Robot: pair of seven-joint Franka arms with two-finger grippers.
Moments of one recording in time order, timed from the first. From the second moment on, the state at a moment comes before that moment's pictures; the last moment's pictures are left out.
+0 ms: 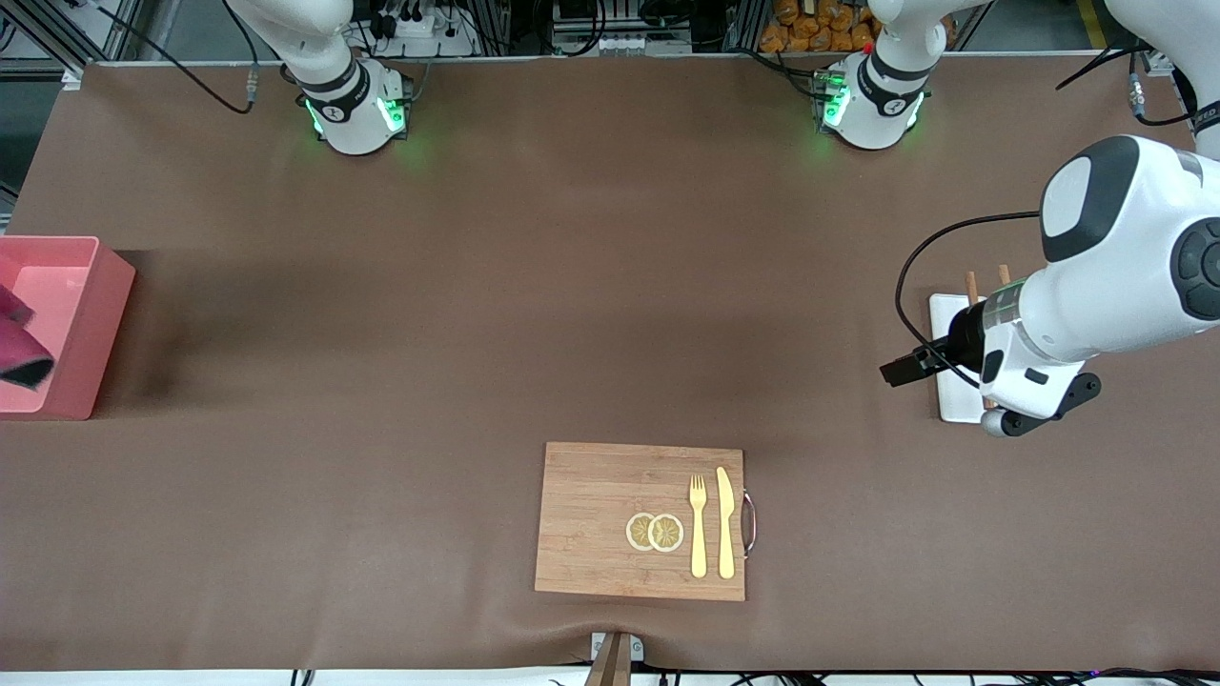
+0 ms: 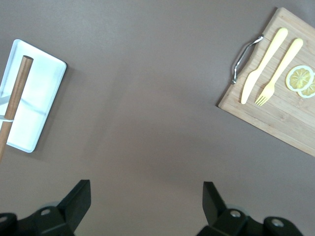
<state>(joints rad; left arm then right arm) 0.31 0.39 -0.60 -1.47 0.05 1.73 -0.69 -0.49 0.41 -0.14 -1.38 0.05 1.62 -0.71</state>
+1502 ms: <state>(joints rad) 0.19 0.14 -0.32 -1.46 0.05 1.57 -0.26 -0.51 0.49 -0.11 -1.31 0.10 1.69 -0.83</state>
